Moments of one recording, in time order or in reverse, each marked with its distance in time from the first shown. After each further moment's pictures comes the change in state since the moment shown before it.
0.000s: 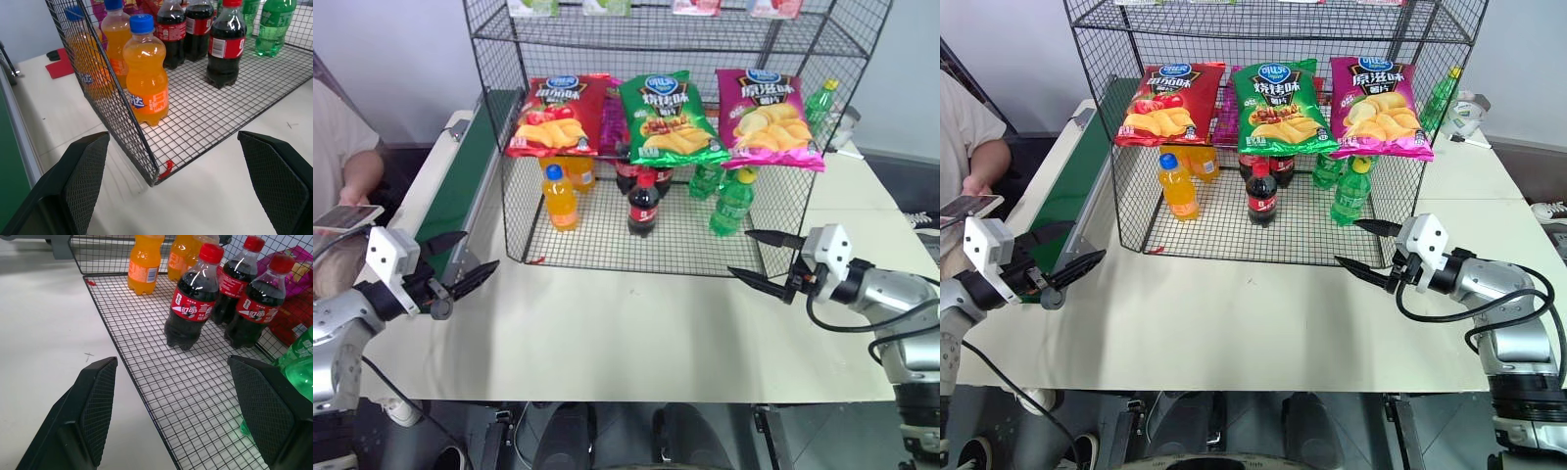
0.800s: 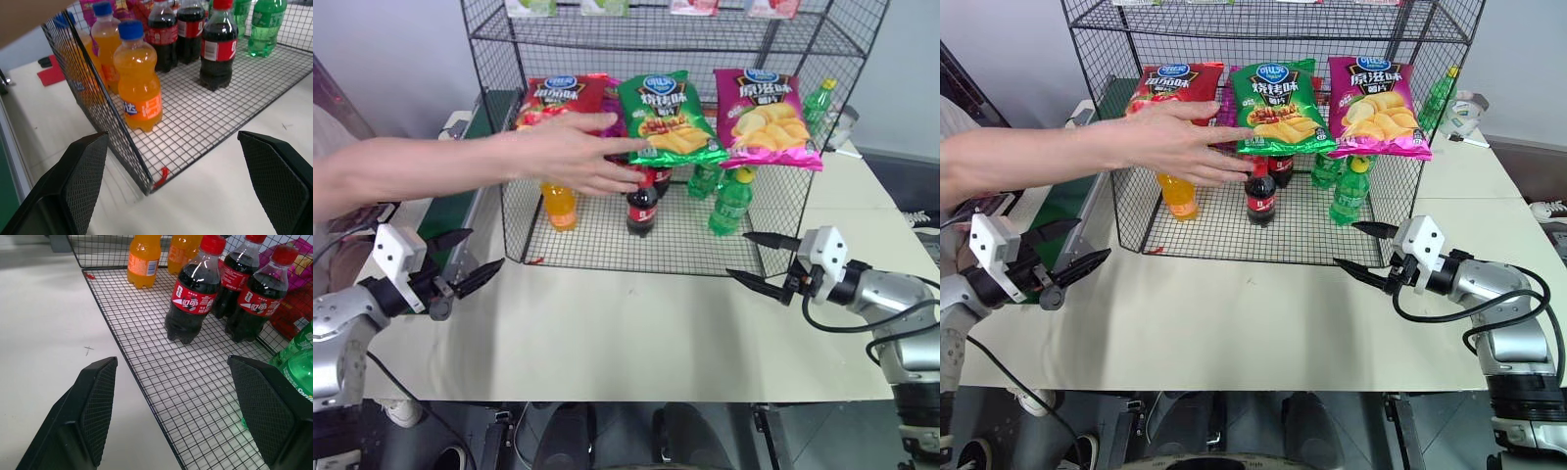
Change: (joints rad) left arm -0.019 -0.002 -0.019 -0.001 0.017 -0.007 -0.013; right arm 0.011 0.000 0.007 -0.001 -0.016 -0.001 -0.007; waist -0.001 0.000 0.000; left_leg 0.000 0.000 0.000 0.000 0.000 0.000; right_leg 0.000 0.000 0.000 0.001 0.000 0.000
